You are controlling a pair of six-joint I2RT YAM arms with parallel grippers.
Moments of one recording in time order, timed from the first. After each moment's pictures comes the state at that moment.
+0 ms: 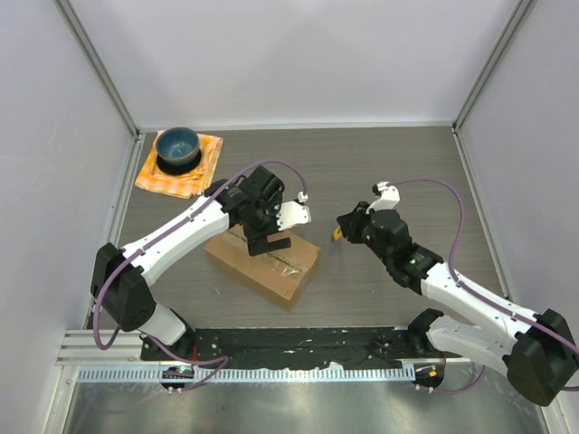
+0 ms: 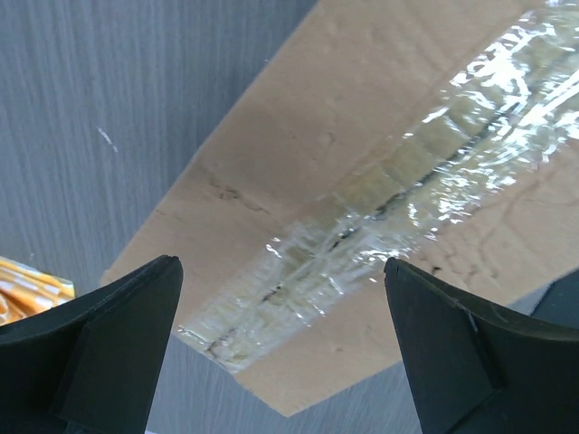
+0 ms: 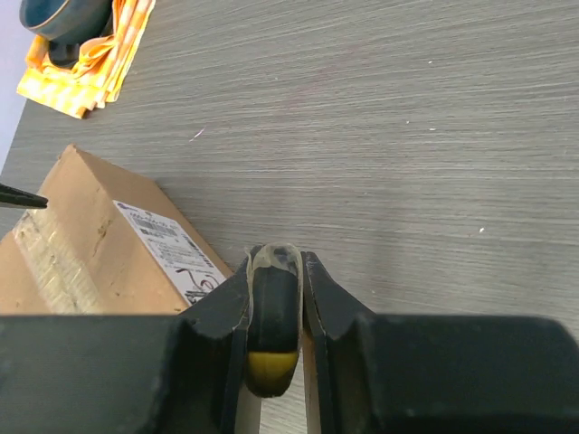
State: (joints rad) left arm -0.74 1.52 1.35 -0.99 0.11 0.68; right arm 0.70 0.95 0.54 0.06 0.28 0.59
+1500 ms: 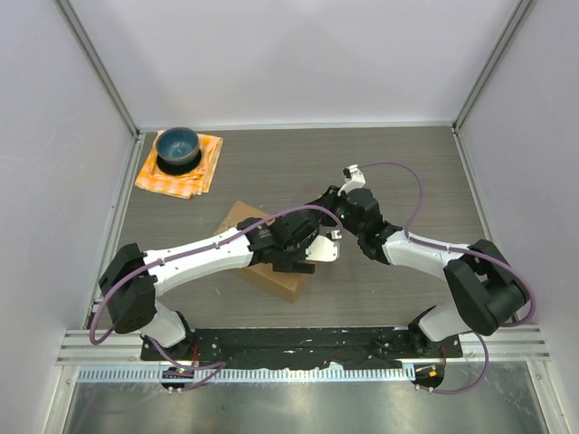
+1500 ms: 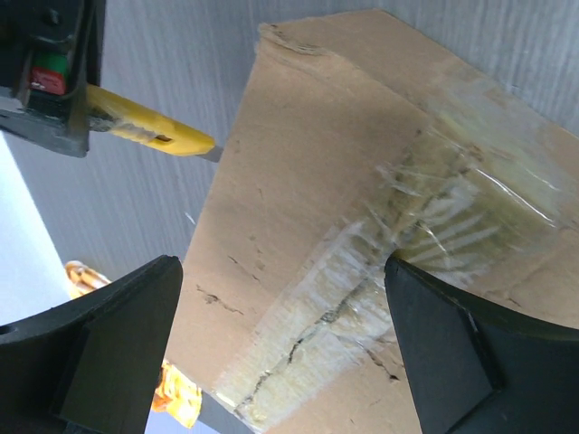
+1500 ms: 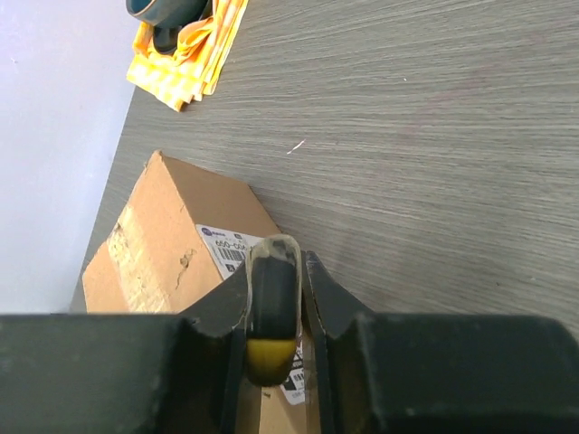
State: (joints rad) left arm -1.03 1.54 1.18 -0.64 -0.21 0.72; right arm 0.60 1.44 0.68 0.46 -0.04 0.70
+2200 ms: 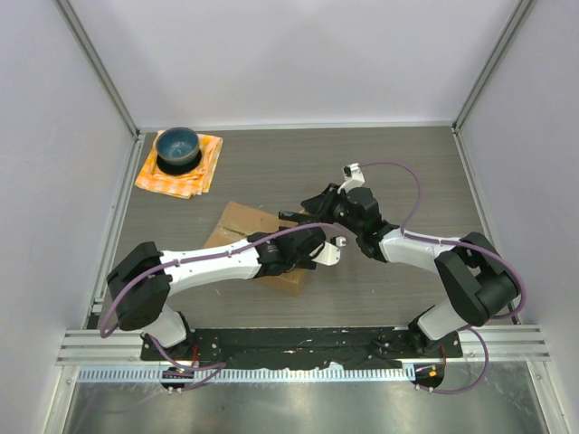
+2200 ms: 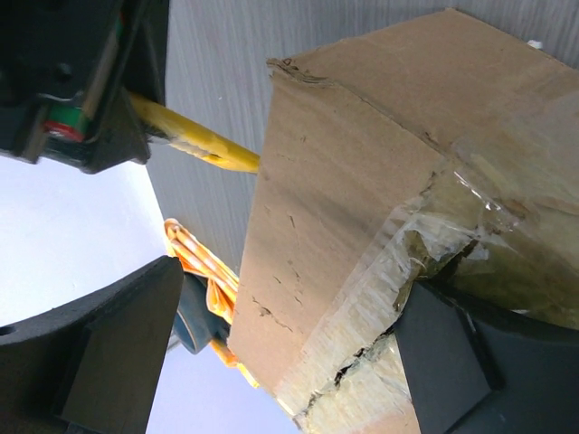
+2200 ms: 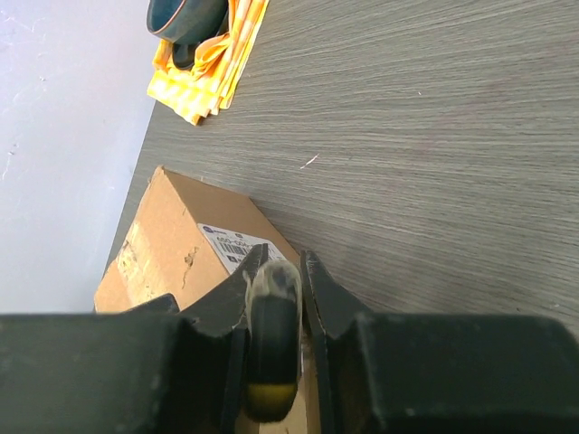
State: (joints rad) left arm -1.09 1.58 1.05 -0.35 -0.52 0.83; right arm 0.58 1.51 0.68 0.58 -0.09 0.76
